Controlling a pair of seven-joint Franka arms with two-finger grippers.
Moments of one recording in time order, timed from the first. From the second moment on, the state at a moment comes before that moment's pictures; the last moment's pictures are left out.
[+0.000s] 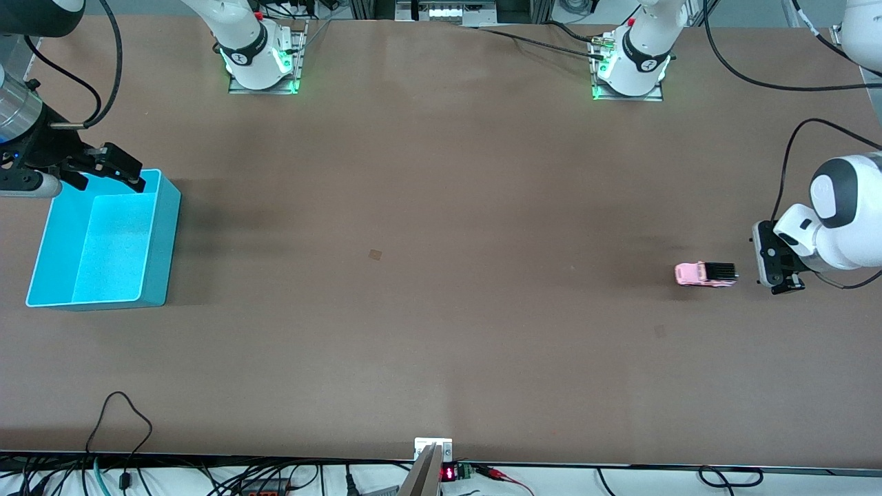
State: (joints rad) left arm 0.45 0.44 -0.24 -1.79 0.20 2.03 1.54; right arm 0.02 -0.02 0.01 -1.72 0.00 1.76 0.07
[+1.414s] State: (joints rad) left arm 0.03 0.10 -0.18 -1.62 0.06 1.59 0.05; right arm 0.02 -0.02 0.00 -1.73 0.00 1.76 0.07
